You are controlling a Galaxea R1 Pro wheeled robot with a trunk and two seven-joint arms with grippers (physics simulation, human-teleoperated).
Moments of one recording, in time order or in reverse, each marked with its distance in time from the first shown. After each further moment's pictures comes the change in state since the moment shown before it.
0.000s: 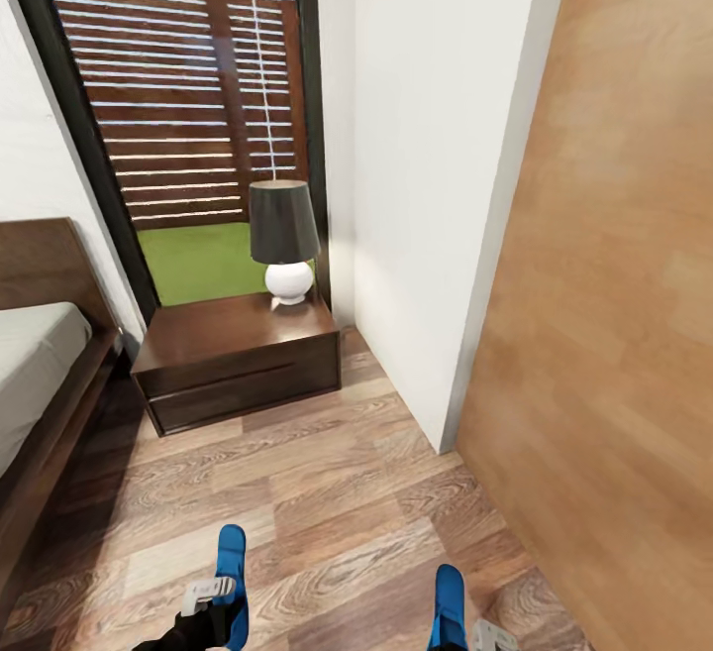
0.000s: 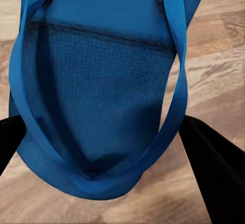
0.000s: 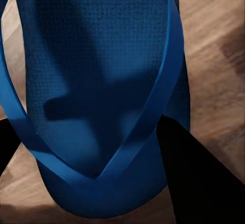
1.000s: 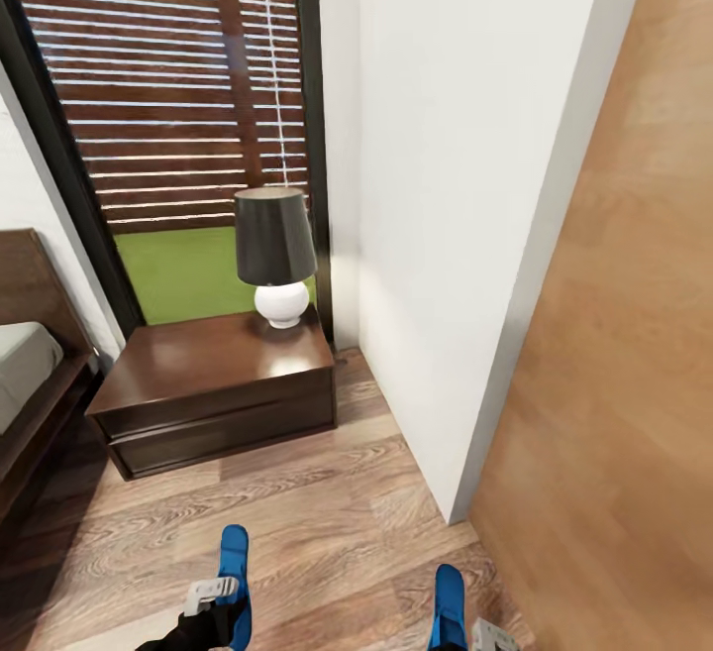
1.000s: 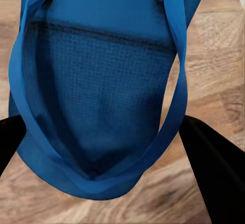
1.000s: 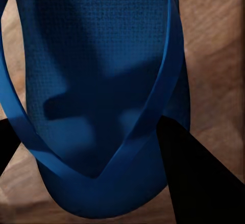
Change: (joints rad) left arm 0.000 -0.008 0.000 0.000 0.000 0.000 0.000; right arm 0.000 0.000 0.001 0.000 0.000 0.000 0.000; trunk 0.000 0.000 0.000
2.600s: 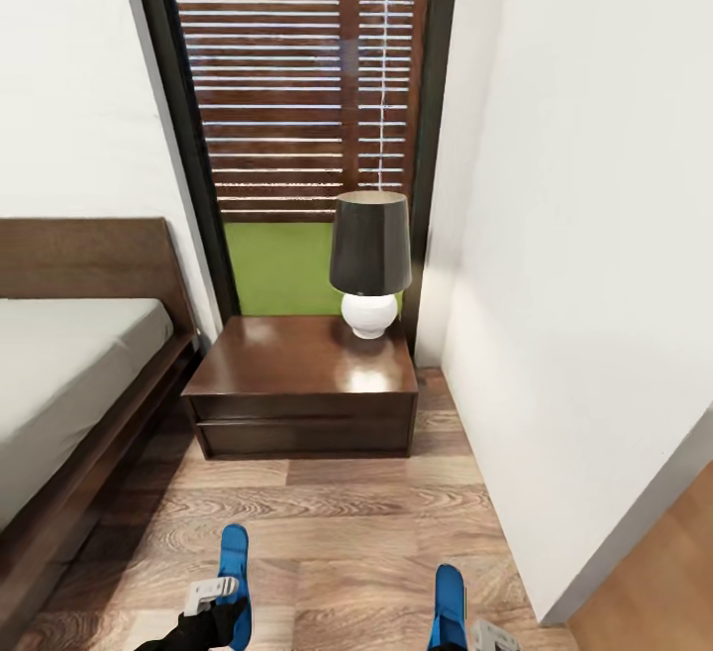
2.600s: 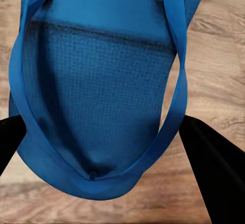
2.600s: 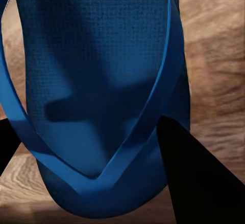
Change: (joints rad) left arm 0.000 0.000 0.000 0.000 0.000 0.000 0.000; right arm 0.000 0.000 -0.001 0.000 0.000 0.000 0.000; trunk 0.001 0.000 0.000
